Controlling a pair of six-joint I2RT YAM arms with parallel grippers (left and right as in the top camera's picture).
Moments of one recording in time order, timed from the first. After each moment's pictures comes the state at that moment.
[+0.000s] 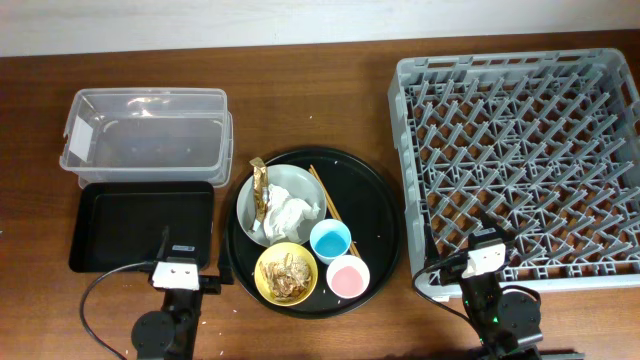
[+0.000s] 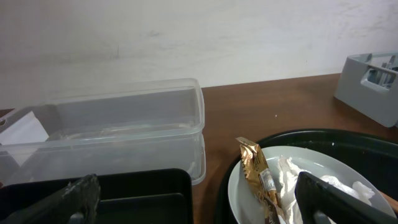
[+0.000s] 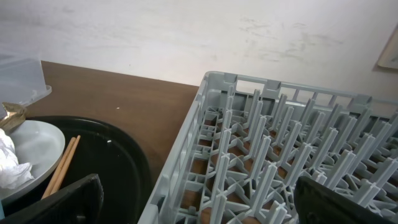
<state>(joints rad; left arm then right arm) -0.01 0.01 0.01 -0.07 0.08 0.07 0.18 0.01 0.02 -0.08 0.01 -0.09</state>
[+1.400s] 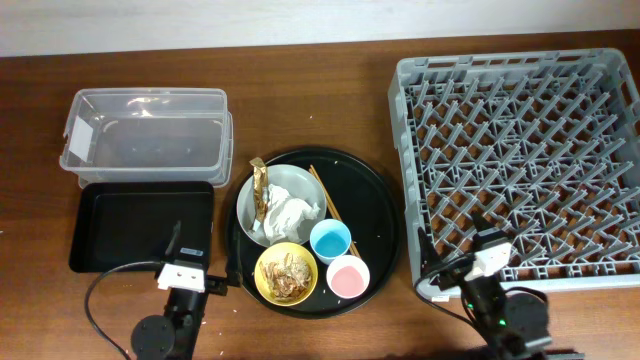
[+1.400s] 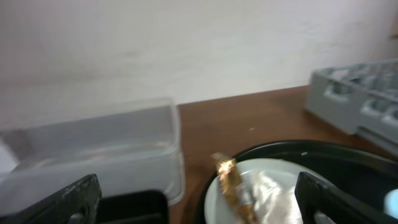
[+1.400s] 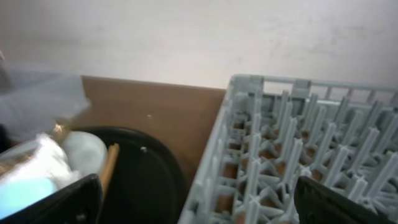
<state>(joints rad) -0.04 0.01 0.02 -0.01 0.16 0.07 0.18 0.02 0.10 -0.17 -0.09 0.04</state>
